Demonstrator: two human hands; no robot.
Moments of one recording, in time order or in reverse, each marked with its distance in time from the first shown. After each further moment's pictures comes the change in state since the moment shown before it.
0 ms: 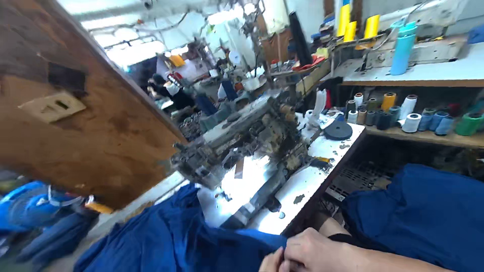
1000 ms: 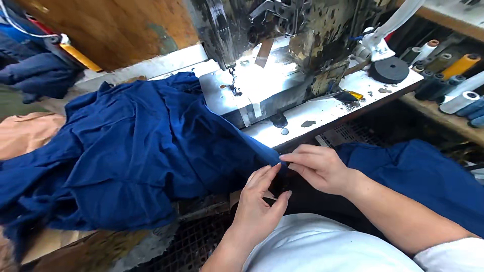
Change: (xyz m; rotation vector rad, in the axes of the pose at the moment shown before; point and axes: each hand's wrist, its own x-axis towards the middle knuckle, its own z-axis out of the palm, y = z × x) left_hand -0.036 0.028 -0.015 -0.212 0.056 -0.066; right_hand 0.009 -0.032 -0.032 0.154 0.050 -0.066
